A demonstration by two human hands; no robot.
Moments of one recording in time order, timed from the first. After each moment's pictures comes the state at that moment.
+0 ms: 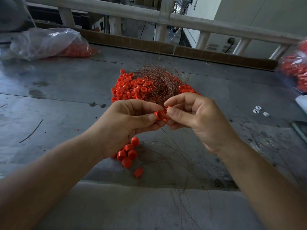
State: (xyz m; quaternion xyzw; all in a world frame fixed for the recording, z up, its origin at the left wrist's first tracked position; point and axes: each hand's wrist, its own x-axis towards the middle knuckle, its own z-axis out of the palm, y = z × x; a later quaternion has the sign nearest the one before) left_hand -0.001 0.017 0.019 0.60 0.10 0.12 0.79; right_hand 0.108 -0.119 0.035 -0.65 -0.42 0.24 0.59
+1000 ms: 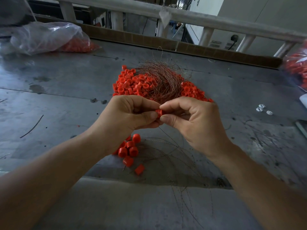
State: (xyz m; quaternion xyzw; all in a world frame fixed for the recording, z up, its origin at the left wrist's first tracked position) left_hand -0.001 0.015 0.019 0.66 0.12 0.18 0.72; right_hand 0.099 -0.112 0.021 -0.69 -0.52 0.00 0.49
